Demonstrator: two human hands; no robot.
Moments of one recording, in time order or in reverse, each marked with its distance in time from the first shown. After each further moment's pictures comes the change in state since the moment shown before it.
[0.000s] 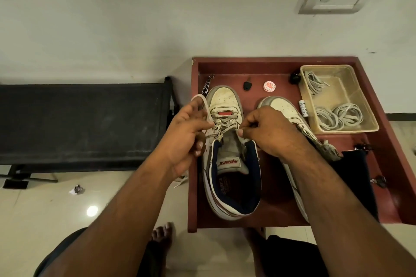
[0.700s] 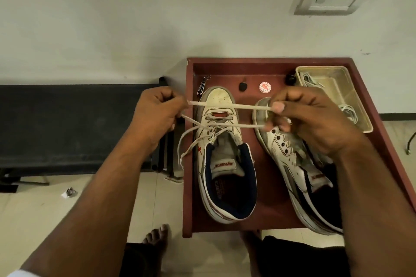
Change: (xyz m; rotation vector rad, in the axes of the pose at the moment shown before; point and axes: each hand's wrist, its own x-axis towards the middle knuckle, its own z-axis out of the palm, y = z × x) left_hand 0.025 0.030 -0.032 0.469 0.134 0.305; right_hand -0.019 0.022 -0.060 0.708 -0.088 -0.362
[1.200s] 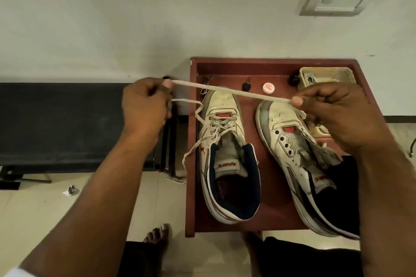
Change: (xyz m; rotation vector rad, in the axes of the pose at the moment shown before) left_hand 0.004 0.002 -0.005 -0.003 0.342 -0.024; right_hand -0.006 -0.006 -0.016 -0.223 0.314 0.005
